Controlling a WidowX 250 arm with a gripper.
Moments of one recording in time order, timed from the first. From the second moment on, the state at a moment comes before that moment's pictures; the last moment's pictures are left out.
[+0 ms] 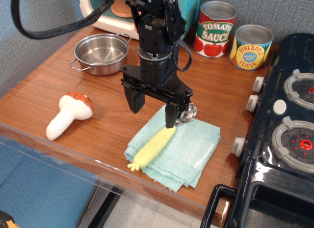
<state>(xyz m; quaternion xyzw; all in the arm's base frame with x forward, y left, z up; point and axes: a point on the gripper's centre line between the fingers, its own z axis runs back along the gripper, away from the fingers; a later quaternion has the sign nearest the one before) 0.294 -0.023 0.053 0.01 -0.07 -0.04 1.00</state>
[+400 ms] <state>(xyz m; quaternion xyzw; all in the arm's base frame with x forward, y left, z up) 0.290 -0.023 0.044 0.01 -0.05 -0.04 1.00</state>
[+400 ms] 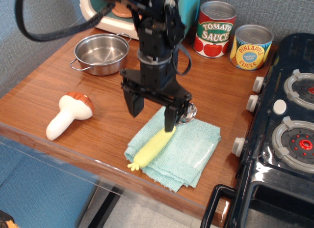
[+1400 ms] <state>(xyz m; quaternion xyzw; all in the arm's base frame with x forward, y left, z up) 0.267 0.121 0.069 -0.02 -0.09 0.07 0.99</state>
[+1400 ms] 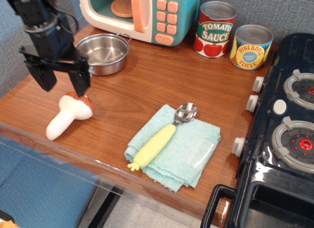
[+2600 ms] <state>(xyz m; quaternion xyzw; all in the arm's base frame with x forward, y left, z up) 0.281 0.099 0.031 -0.02 -0.05 0.05 1.00</state>
